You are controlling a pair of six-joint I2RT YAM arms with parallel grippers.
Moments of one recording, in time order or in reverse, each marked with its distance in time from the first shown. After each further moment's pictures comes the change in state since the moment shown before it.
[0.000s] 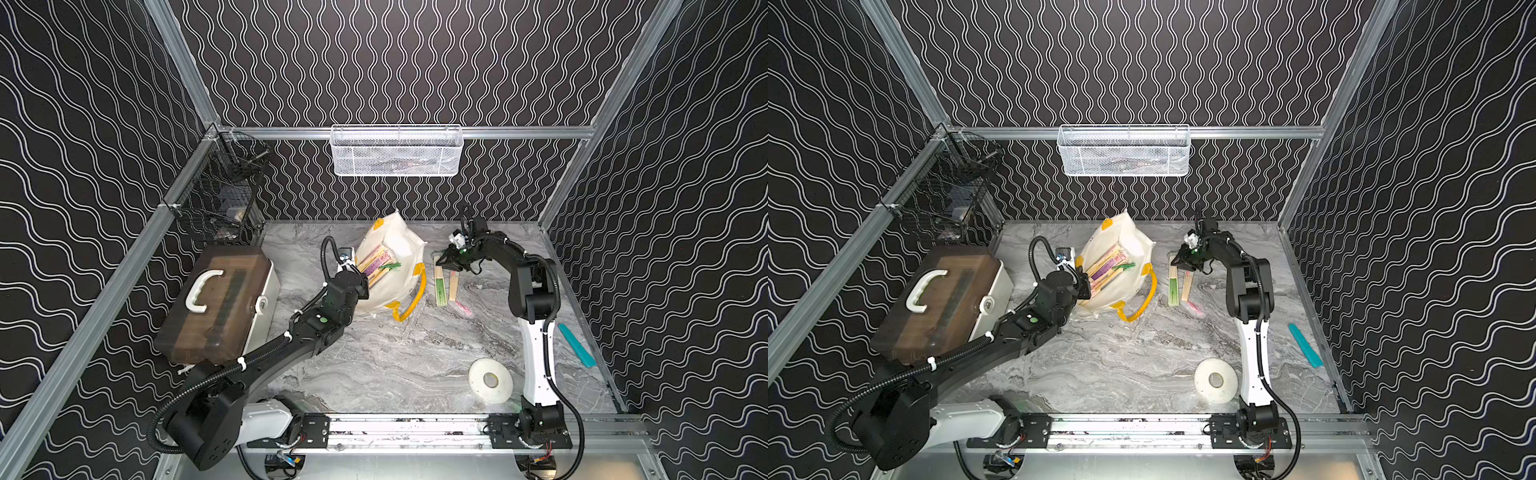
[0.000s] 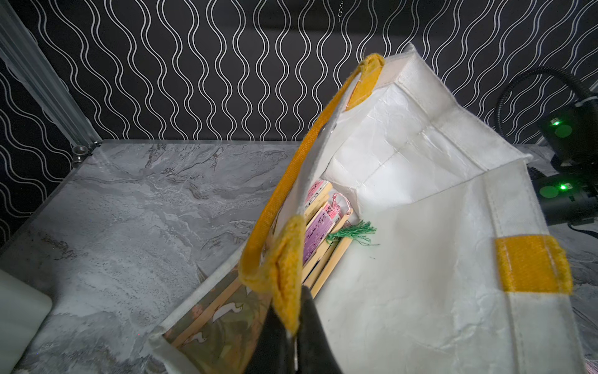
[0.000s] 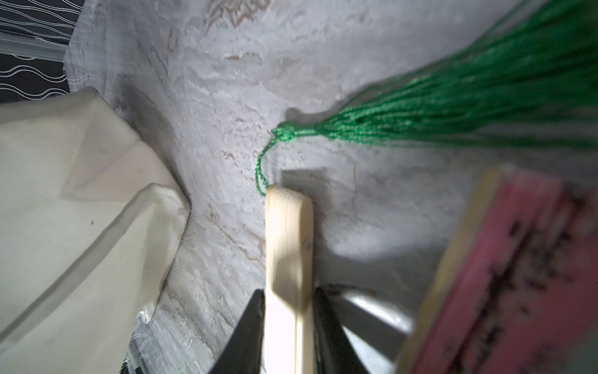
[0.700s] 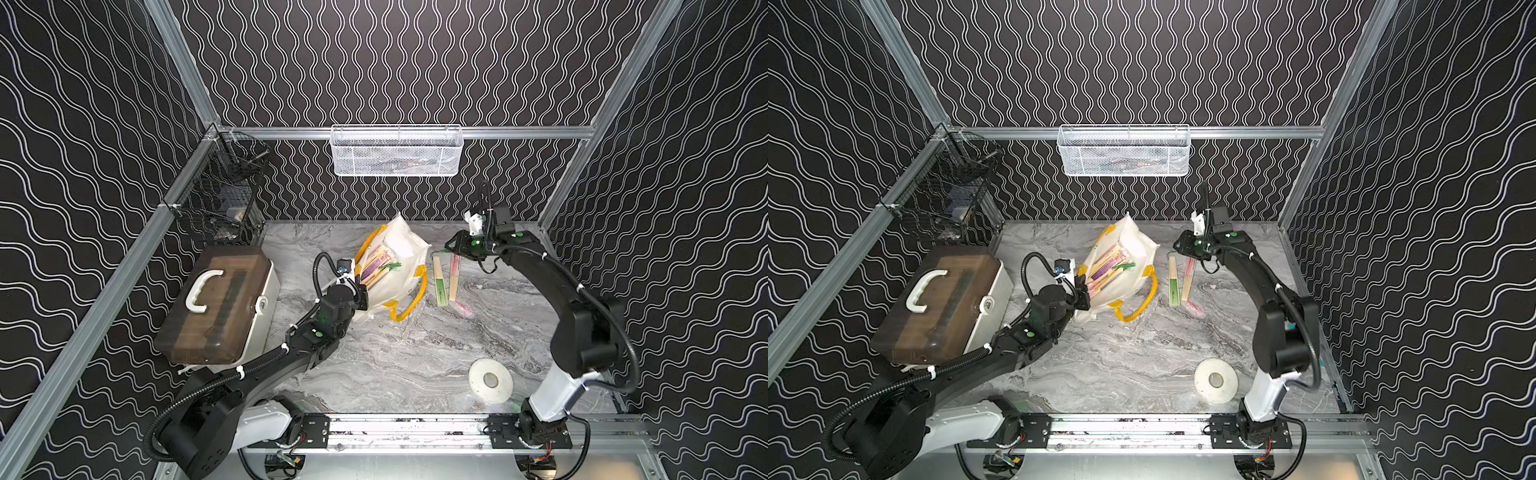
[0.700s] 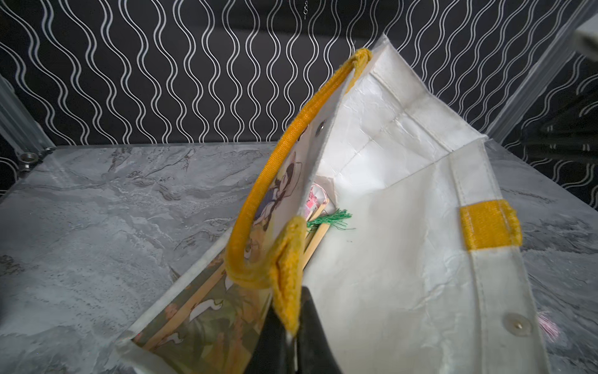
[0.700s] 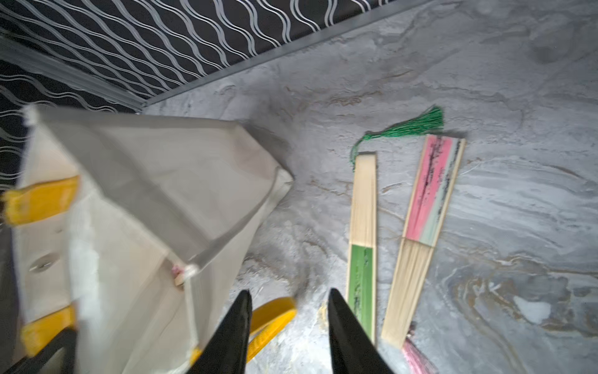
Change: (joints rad) left arm -0.001 -0.057 -0.172 0.192 0.128 0.034; right arm 0.135 -0.726 -0.492 0.195 0.268 0.140
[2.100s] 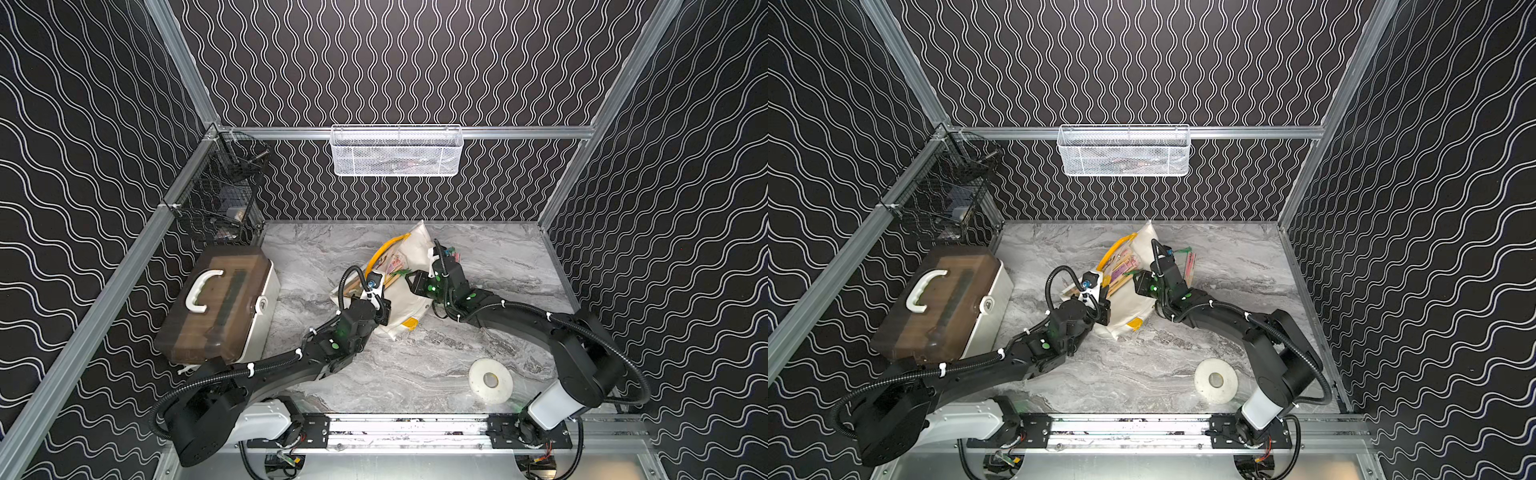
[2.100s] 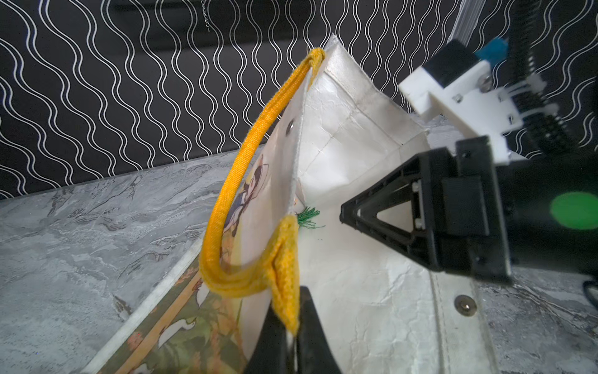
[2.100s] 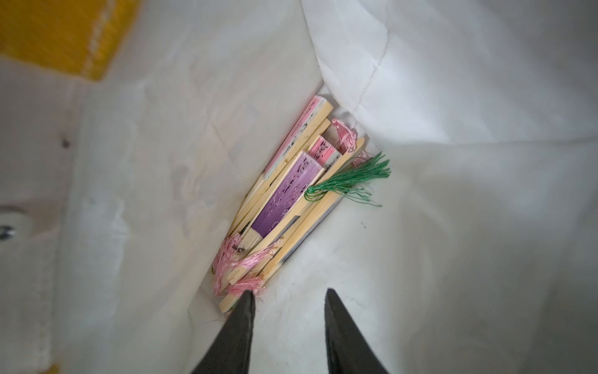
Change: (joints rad) left arm -0.249 0.045 0.014 0.062 -0.124 0.103; right arm 0.396 -0.048 -0.479 0.637 0.339 0.297
